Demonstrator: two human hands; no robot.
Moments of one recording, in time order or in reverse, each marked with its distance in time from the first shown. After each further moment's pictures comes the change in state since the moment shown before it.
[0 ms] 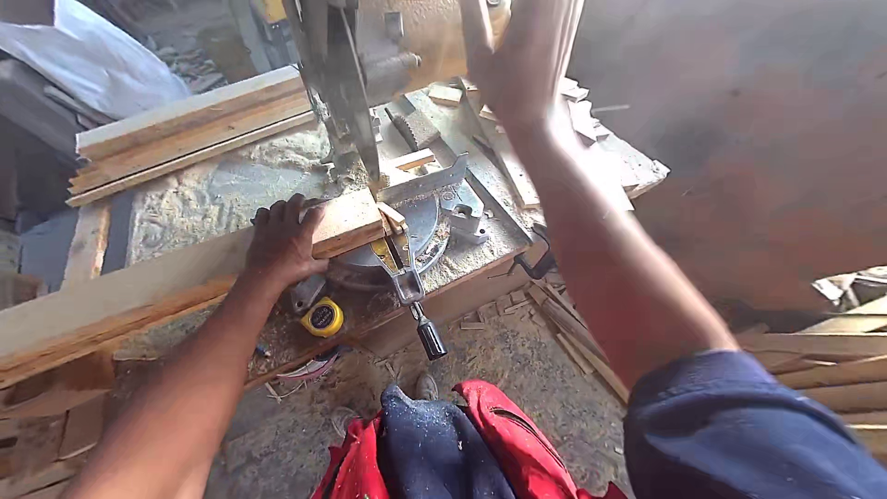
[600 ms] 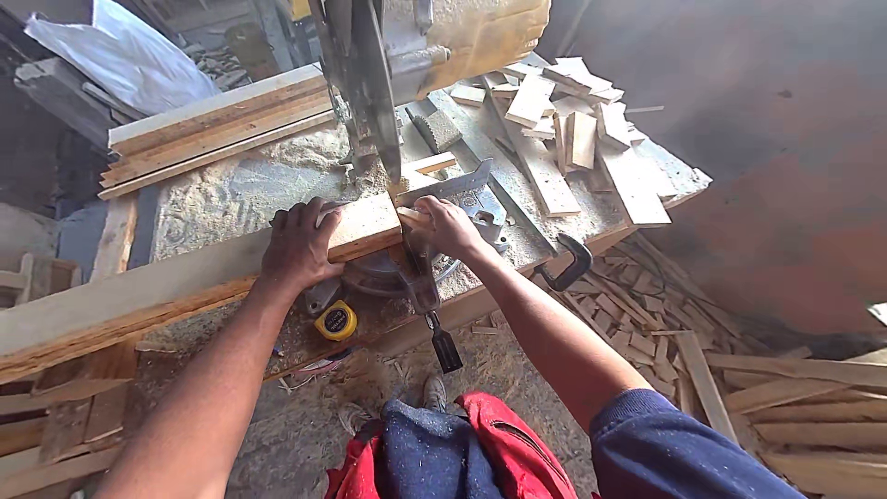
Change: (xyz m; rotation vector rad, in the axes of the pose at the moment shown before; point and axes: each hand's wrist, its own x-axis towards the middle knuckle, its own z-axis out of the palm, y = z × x) left_hand -0.001 -0.005 0.008 0.054 0.008 0.006; right_hand -0.186 0.018 0.142 0.337 -0.850 0.127
